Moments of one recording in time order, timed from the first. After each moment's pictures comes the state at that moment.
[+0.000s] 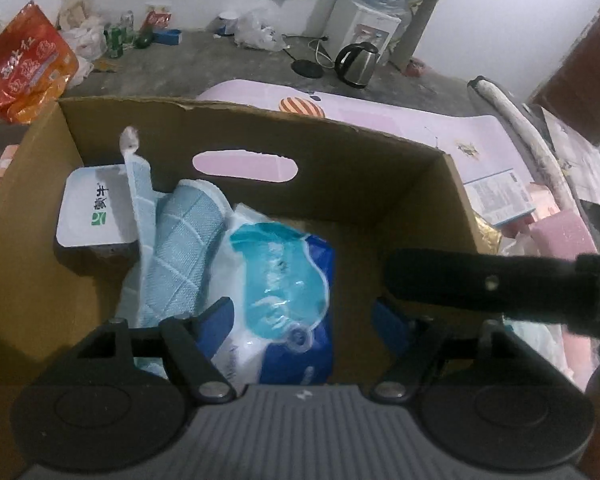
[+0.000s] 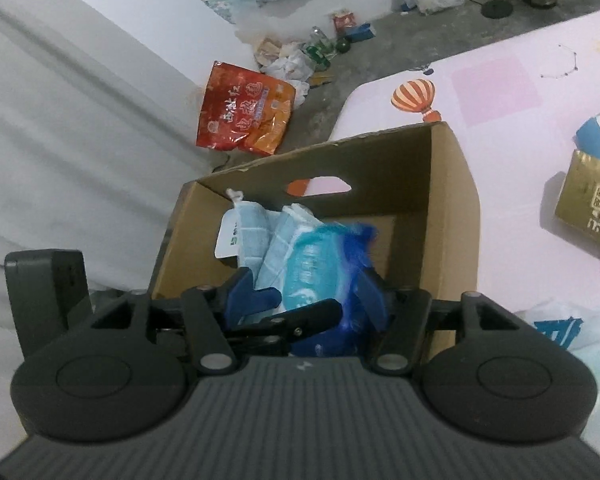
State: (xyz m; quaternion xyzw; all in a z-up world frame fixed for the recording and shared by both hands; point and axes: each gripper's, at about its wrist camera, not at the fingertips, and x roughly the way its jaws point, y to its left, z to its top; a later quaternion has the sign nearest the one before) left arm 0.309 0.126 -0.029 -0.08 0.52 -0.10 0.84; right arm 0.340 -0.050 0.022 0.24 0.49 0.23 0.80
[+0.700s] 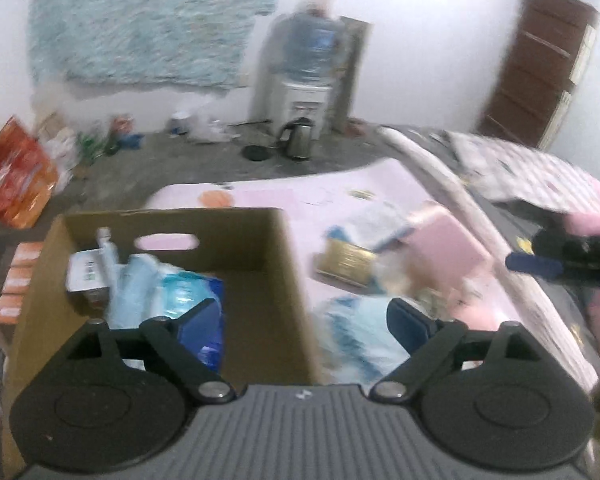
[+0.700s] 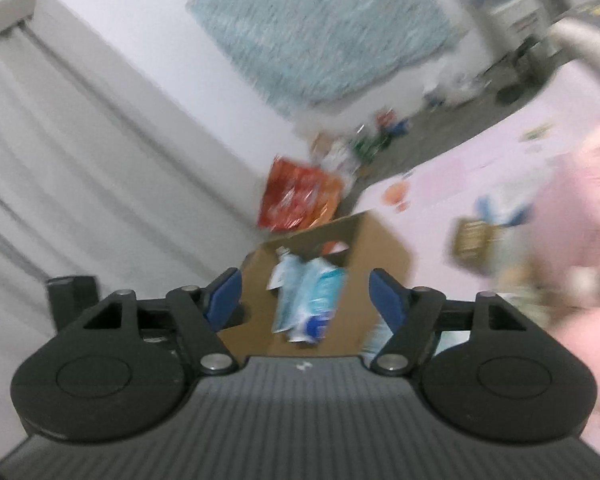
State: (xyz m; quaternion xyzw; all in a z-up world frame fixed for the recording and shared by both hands) left arm 0.186 0.037 0.090 -0.02 0.40 -0.16 0.90; right arm 0.178 -0.293 0.103 0.31 0.32 0.25 0.86
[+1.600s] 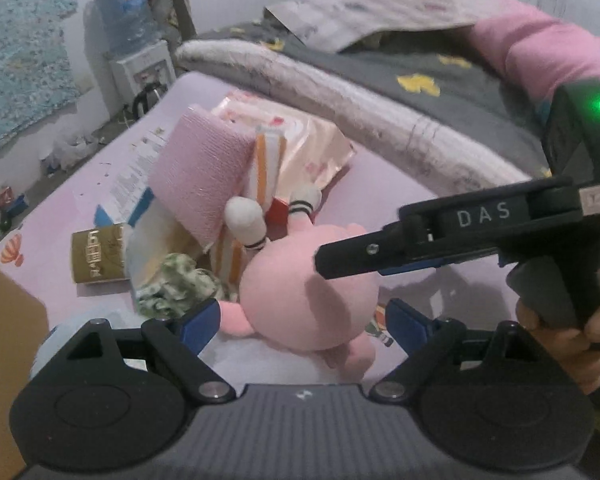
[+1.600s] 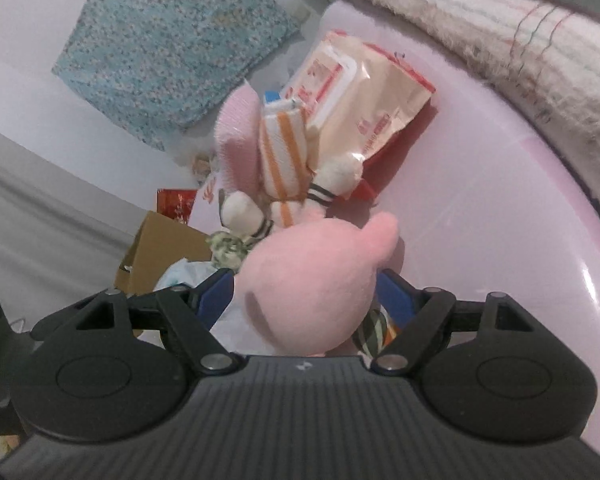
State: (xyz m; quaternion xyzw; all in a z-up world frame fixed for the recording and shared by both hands) left arm 0.199 -0.237 -0.043 0.20 0.44 -0.29 0.83; right arm 0.188 -0.409 -0.085 0.40 0.40 0.11 0.82
